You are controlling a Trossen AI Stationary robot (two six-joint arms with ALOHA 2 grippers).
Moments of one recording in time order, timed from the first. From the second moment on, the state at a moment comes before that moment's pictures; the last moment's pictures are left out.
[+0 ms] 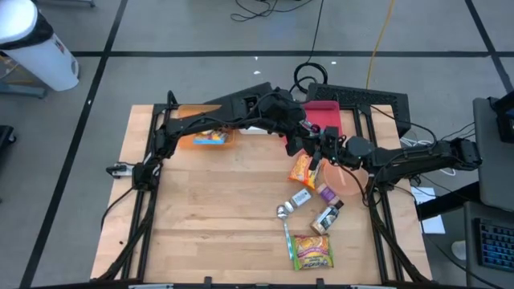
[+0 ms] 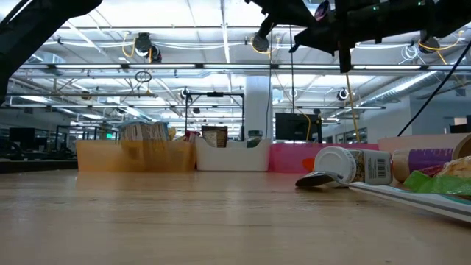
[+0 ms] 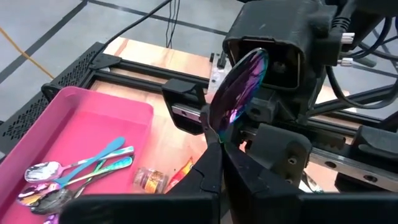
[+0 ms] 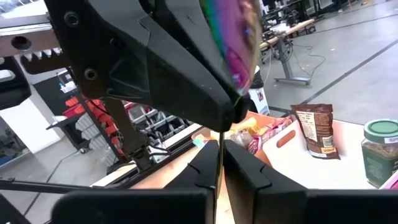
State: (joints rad) left arm 0.18 2.16 2.36 -0.73 0.13 -0.11; right arm -0.05 0.97 0.47 0.54 0.36 0.43
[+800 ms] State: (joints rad) left arm 0.25 2.16 2.36 -0.73 0.26 -0.16; right arm -0.16 0.86 0.47 0.31 0.22 0.52
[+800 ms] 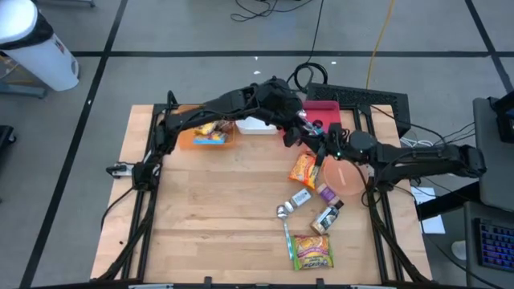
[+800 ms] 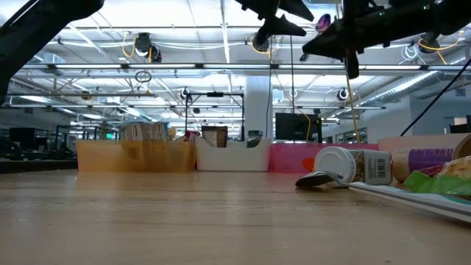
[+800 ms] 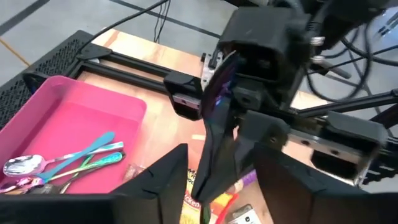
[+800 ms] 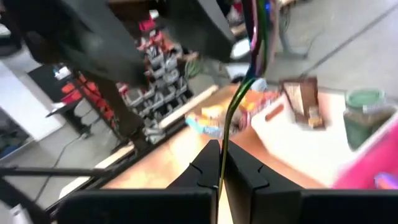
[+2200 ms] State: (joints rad) left arm 0.37 1.86 2.36 -1.05 0.43 -0.08; right arm -0.82 1.56 1.29 -0.74 -0.42 -0.28
